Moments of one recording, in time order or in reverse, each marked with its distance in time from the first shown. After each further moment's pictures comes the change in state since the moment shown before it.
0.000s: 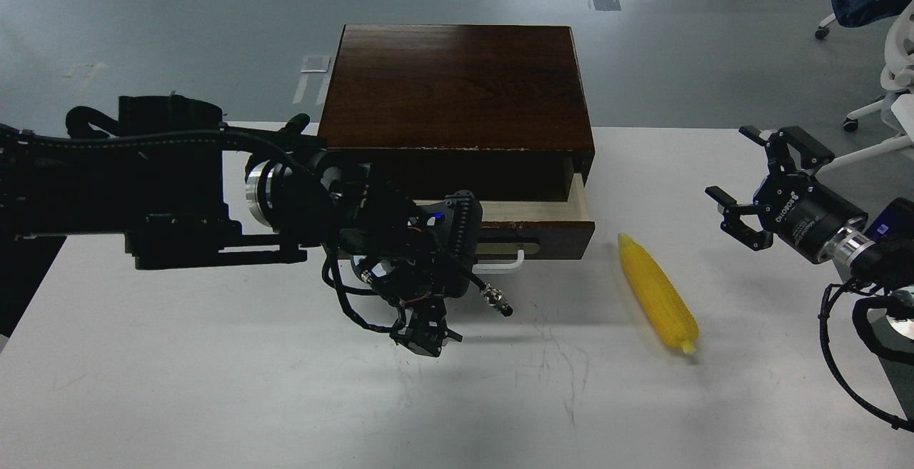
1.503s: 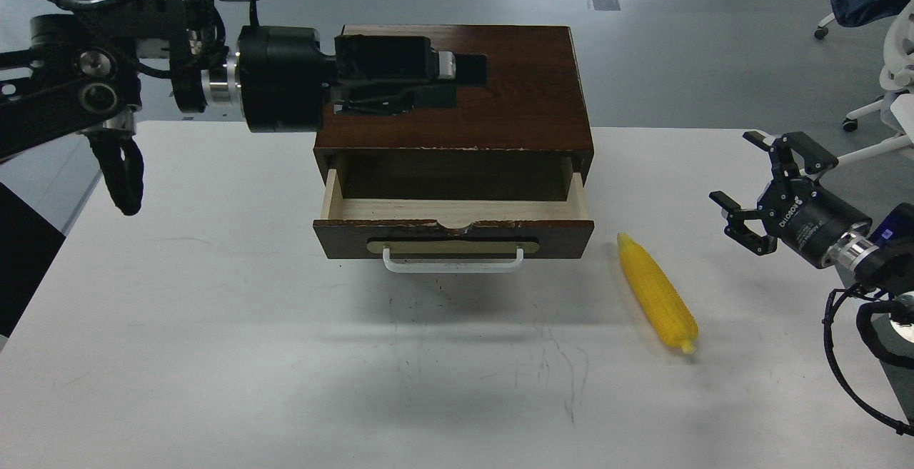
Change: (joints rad) left arm 0.211 0.442 -0.379 0.117 -1.555 0.000 0.002; right arm -0.014 -0.003 -0.001 -0.001 0.000 0.000 0.000
